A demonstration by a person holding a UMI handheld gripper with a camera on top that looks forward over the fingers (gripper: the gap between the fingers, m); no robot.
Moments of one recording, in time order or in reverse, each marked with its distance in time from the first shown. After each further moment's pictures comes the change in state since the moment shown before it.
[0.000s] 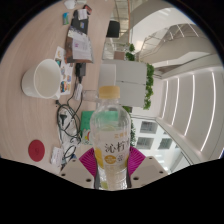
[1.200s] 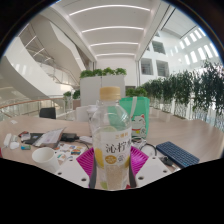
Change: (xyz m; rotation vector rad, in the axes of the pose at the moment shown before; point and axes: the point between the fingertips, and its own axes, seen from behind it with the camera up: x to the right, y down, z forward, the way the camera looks) arm -0.124 0.024 0.029 0.199 -0.284 1.647
